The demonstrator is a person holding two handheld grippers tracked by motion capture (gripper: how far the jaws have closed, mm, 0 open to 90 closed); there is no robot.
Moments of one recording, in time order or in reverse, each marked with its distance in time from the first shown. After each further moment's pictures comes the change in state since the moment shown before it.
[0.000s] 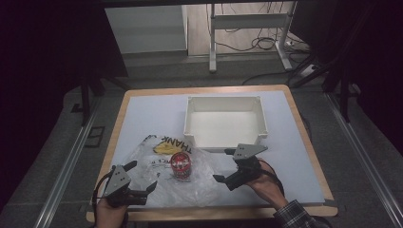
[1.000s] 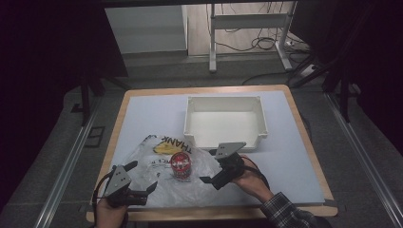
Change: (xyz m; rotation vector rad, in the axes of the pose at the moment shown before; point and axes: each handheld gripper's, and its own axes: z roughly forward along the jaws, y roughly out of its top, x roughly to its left) left arm -0.001 0.000 0.000 0.005 -0.005 0.010; right arm 0.005 0.016 0.043 0.077 0.086 -0.061
